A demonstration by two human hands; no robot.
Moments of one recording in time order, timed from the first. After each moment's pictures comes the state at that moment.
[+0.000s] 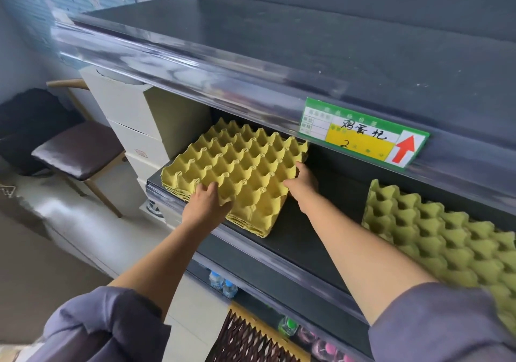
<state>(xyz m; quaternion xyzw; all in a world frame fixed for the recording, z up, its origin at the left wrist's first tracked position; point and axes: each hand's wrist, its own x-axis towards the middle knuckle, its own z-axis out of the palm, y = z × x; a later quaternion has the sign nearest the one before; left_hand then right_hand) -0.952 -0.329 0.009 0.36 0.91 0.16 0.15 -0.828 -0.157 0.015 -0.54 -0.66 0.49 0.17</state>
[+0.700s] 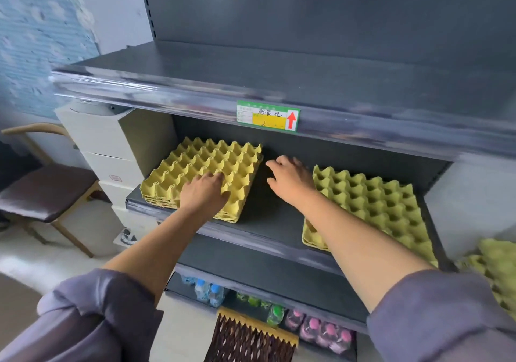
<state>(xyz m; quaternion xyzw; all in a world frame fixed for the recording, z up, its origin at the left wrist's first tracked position) -0.872 -0.355 0.104 0.54 0.84 0.06 0.01 -0.717 -0.232 0.107 -0.42 -0.91 0.02 0.07</state>
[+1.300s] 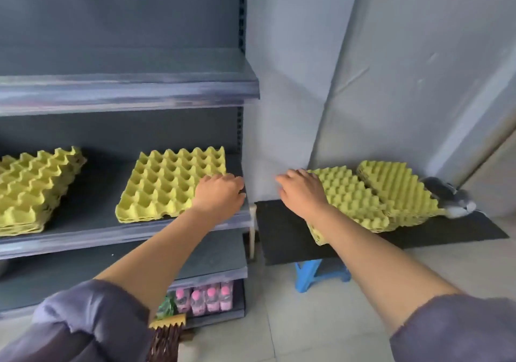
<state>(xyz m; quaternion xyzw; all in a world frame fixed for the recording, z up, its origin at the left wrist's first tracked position) -0.427 -0.330 0.120 0.79 0.60 0.08 -0.05 -0.229 -0.303 0.103 -0.58 -0.81 -0.10 0.08</state>
